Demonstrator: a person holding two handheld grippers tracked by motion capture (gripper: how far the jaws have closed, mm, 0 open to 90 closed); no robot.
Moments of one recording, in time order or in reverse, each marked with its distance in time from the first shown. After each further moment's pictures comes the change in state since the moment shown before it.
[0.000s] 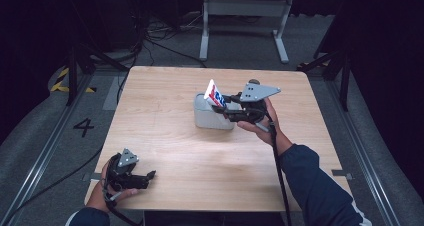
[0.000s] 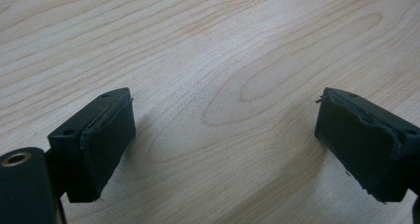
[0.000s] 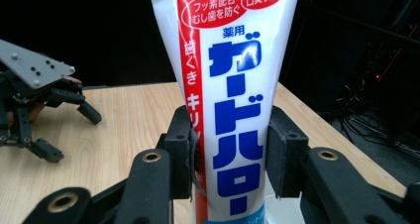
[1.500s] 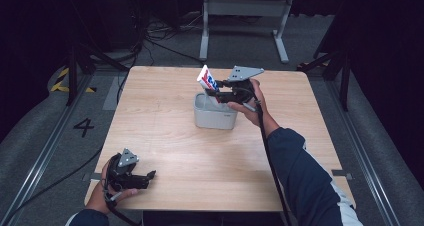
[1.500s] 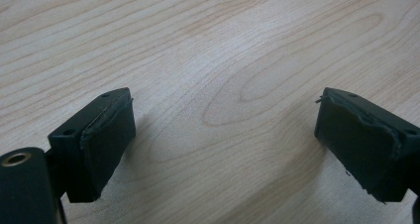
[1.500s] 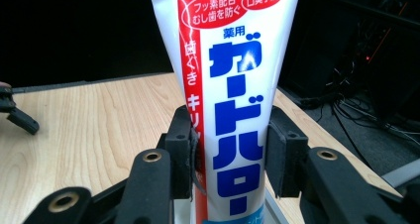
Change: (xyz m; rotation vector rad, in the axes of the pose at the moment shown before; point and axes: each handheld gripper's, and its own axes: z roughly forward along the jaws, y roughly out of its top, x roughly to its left) left arm -0.001 0.000 0.001 -0.009 0.009 -0.002; right arm -0.052 -0.003 0.050 0.059 -0.034 0.038
